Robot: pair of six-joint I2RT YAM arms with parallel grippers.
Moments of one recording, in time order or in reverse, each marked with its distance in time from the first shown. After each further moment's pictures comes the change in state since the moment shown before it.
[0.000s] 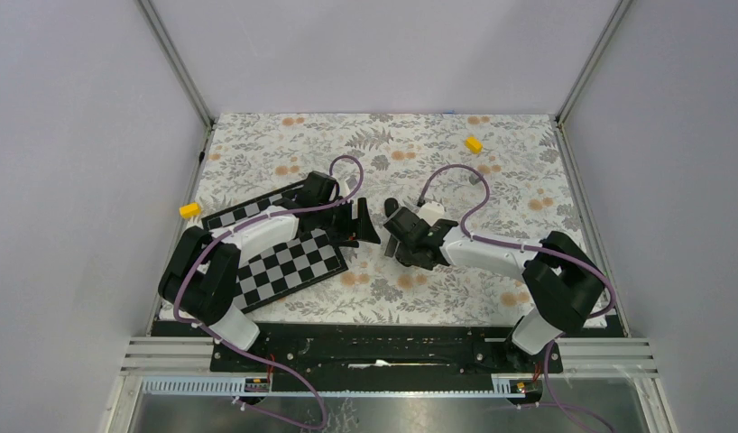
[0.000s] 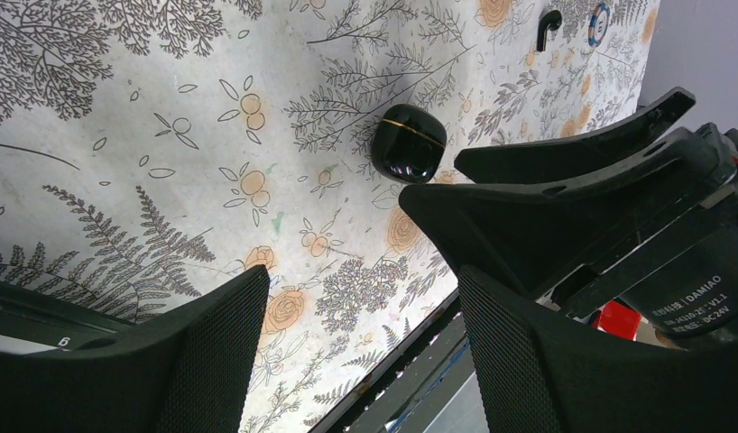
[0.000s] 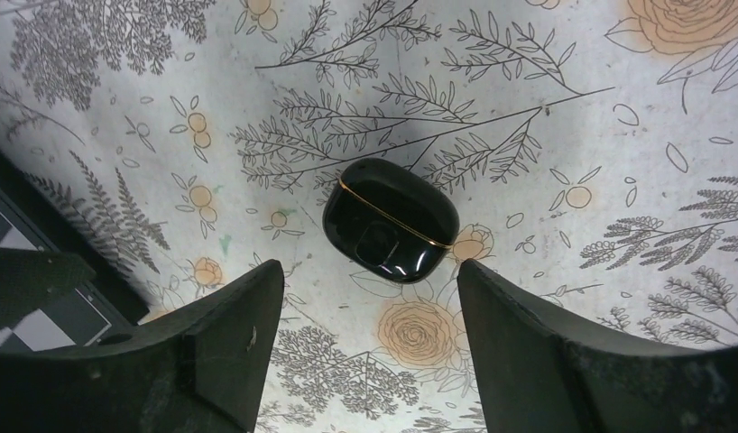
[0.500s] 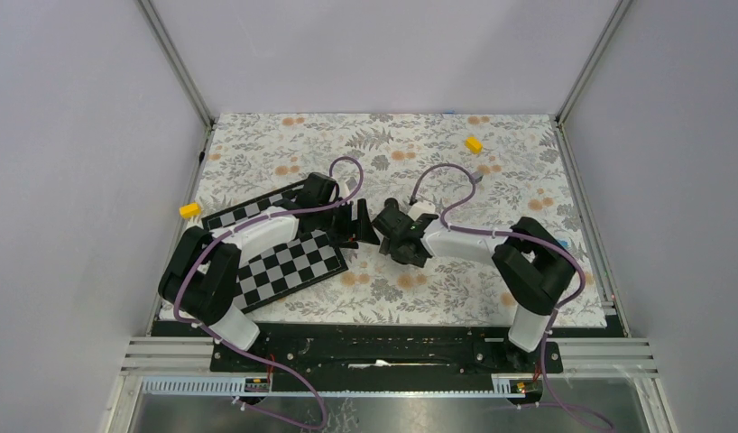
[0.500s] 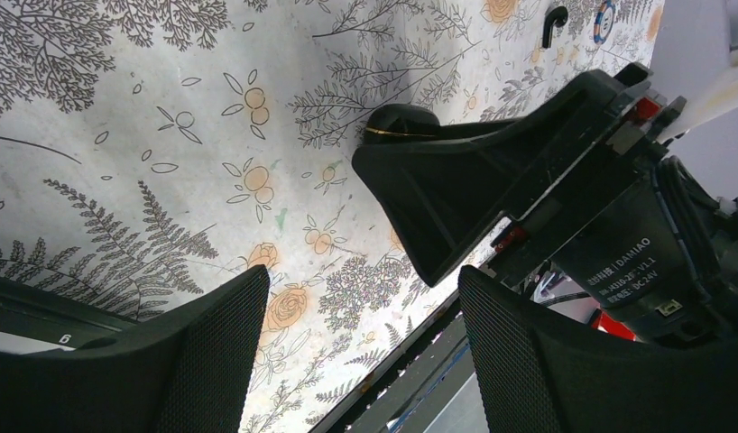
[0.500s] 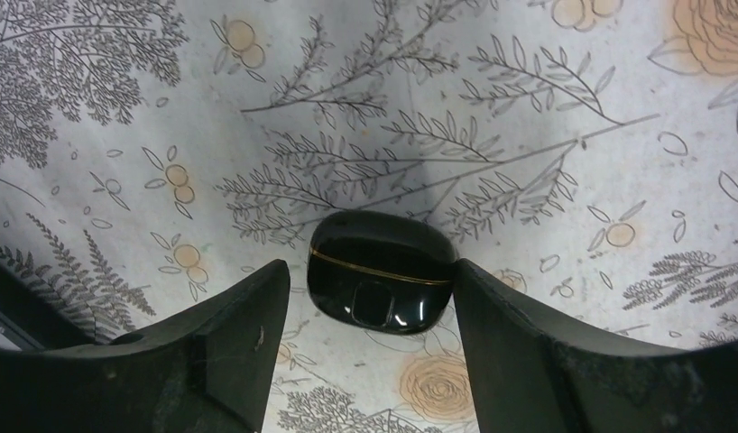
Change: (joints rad) left arm 0.000 0.000 -0.010 0.005 -0.001 0.000; right arm 0.002 0.153 0.088 -0.023 0.039 0.083
